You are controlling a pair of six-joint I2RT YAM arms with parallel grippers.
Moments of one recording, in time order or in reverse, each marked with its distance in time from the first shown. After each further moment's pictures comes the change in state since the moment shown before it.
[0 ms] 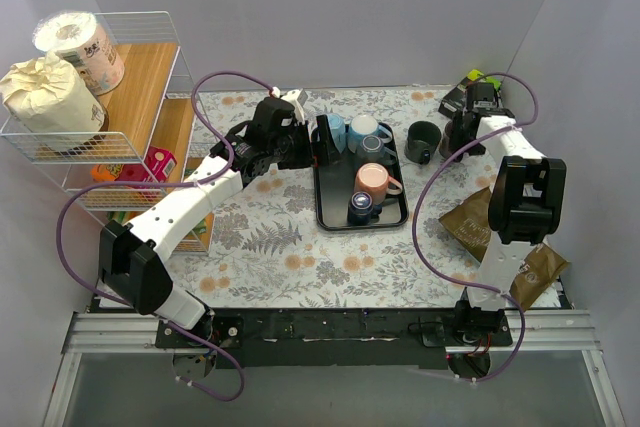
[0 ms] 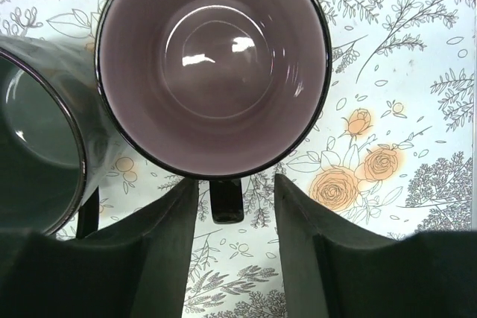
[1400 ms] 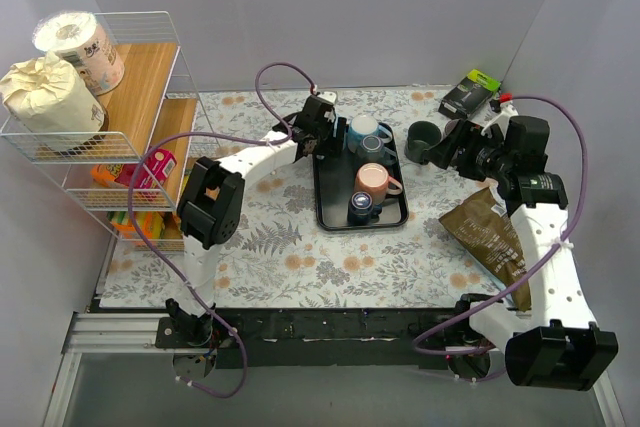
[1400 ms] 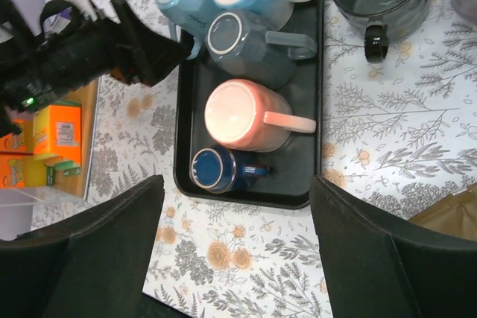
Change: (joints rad) left arm 0.022 0.580 0.275 0.168 -0.266 0.309; right arm 0.006 -0.866 -0.399 -0.030 -0.595 0.286
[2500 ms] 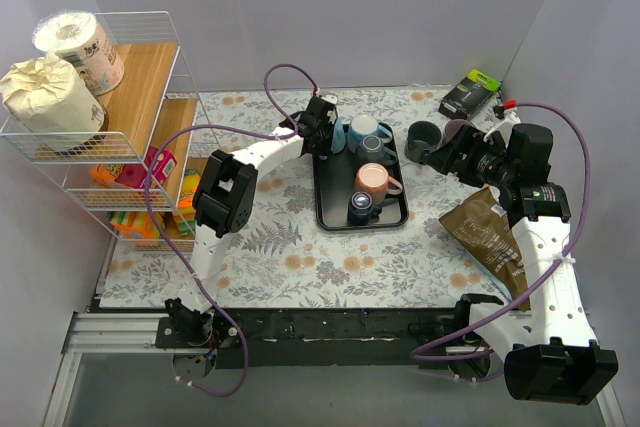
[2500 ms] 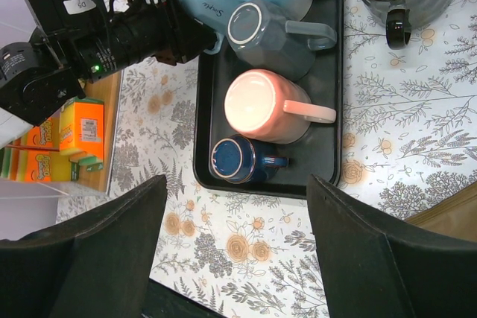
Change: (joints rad) left arm 0.031 0.188 0.167 -0.057 -0.009 0.040; right arm 0.000 -0.092 -0.042 -0.004 -0.039 0.071
